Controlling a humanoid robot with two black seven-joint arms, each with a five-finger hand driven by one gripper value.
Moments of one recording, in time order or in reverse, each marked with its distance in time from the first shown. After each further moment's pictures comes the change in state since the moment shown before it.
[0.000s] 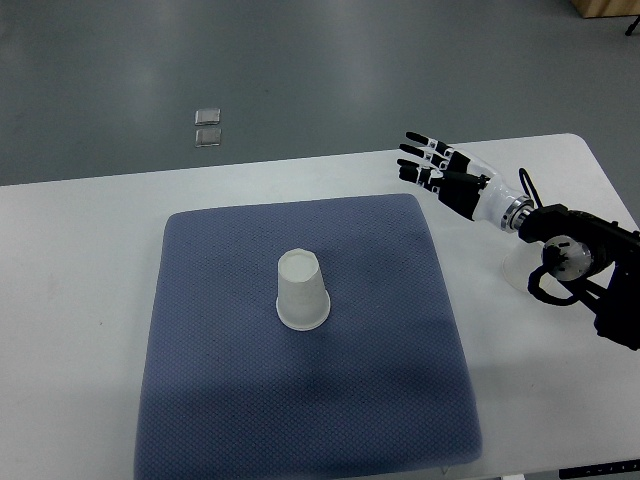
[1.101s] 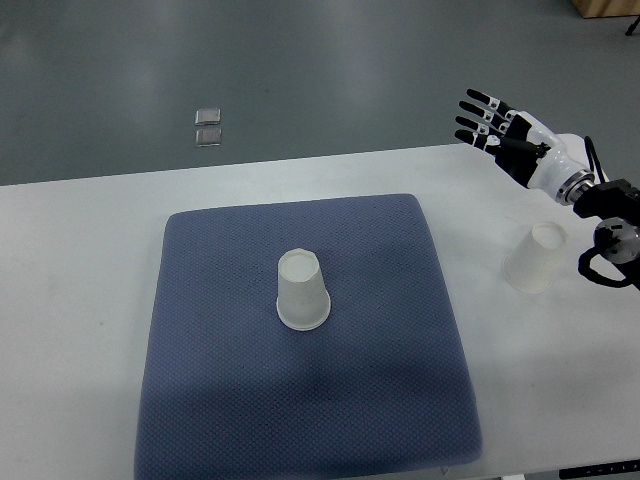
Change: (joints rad) left arm -0.002 0.000 0.000 0.012 0.000 0.000 -0.003; right arm 0.009 -0.159 0.067 -0.003 -0.098 0.009 0.107
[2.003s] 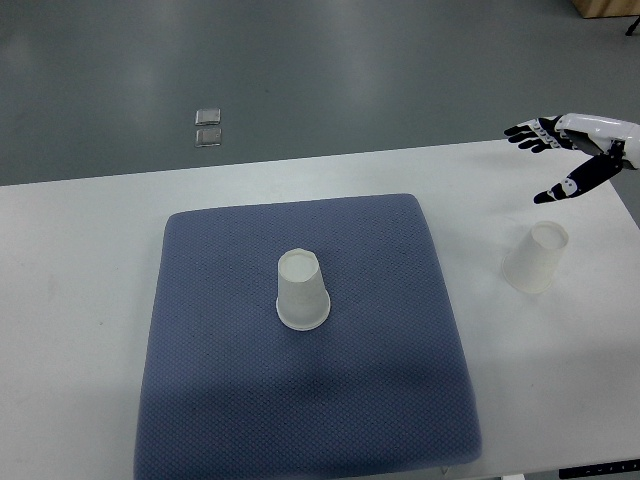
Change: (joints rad) left arm 0.000 0.000 0.000 0.002 0.000 0.000 0.000; right arm 0.098 -0.362 -0.067 0.178 -0.933 0.134 0.099
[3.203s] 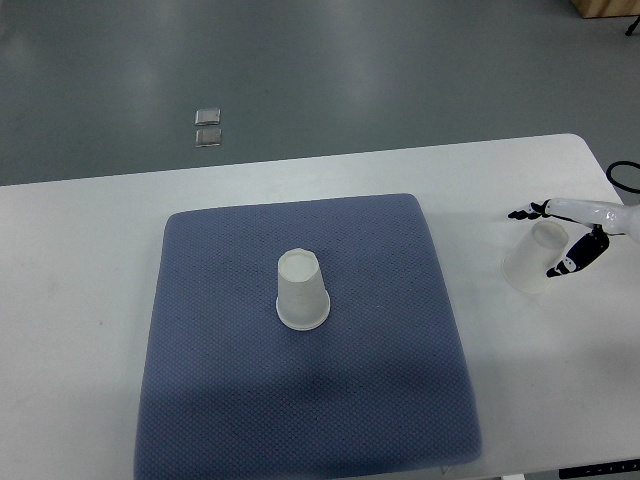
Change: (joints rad) left arm 0.000 0.000 0.000 0.000 0.000 0.000 0.000; right arm -0.039 0.079 -0.341 -0.078 -0.158 -0.354 0.022
